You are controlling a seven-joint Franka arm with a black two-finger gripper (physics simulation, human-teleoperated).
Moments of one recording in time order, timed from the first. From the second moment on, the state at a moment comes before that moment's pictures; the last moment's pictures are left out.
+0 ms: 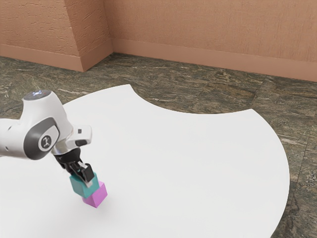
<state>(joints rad) 0.32 -0.39 -0.33 -2.68 -0.26 2.37 0.31</state>
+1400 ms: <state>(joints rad) 0.51 -0.42 -0.58 -2.74 -0.34 2.52 0.11</state>
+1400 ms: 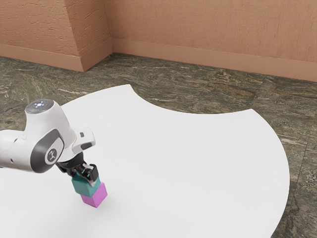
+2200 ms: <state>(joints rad) 0.52 -0.37 -0.58 -2.70 -0.39 2.52 0.34</state>
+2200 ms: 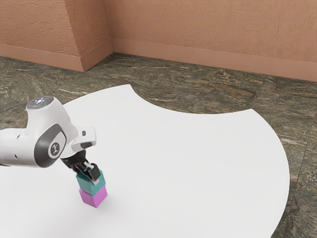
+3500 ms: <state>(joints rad) 0.56 -0.37 -0.58 -2.70 -0.39 2.52 0.25</state>
